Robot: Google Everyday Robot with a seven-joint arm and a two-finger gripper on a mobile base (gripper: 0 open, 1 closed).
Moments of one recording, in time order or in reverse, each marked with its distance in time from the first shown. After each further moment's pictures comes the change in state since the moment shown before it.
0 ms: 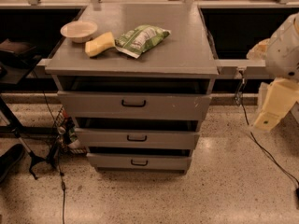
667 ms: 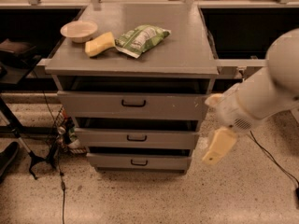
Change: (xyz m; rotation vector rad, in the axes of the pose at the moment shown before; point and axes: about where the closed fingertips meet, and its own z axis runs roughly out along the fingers) arm -0.027 0.043 0.139 -0.119 -0.193 0.060
